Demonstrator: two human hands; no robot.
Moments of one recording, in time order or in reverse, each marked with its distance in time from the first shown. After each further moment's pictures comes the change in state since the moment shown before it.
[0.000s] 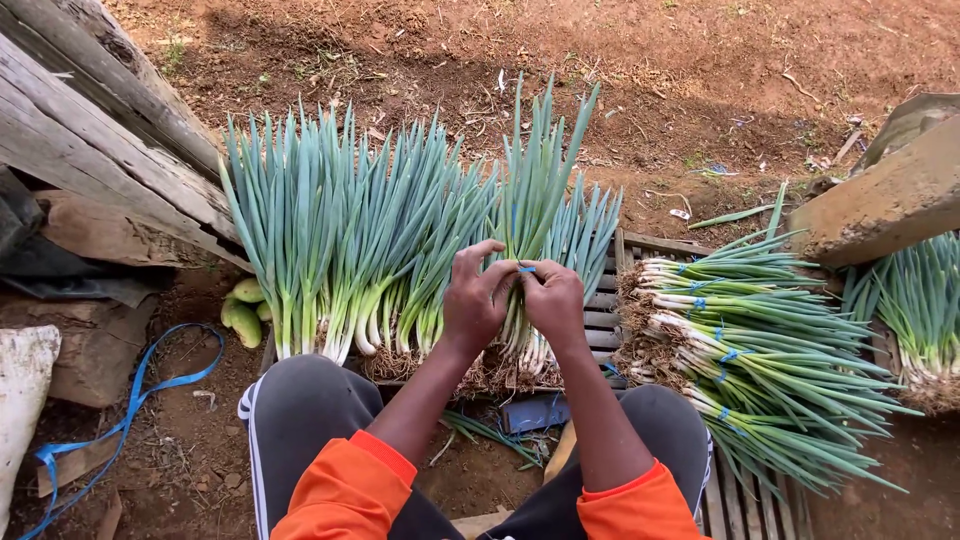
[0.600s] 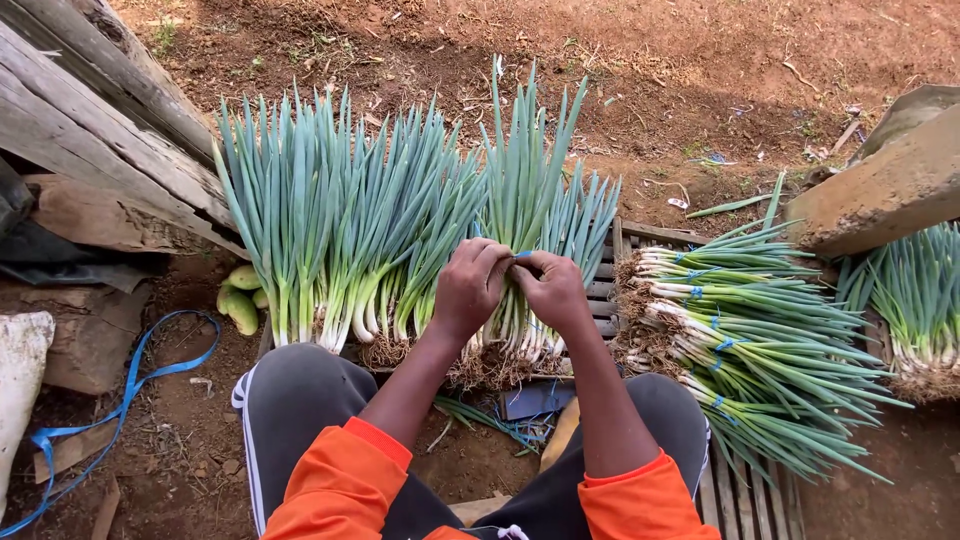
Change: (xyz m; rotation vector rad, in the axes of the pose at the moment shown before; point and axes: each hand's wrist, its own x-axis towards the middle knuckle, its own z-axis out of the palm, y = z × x) left_hand -0.003 -0.016 -0.001 0.051 -0.070 0.027; right_hand -0.006 -0.018 -0.022 0.001 -0.246 -0.098
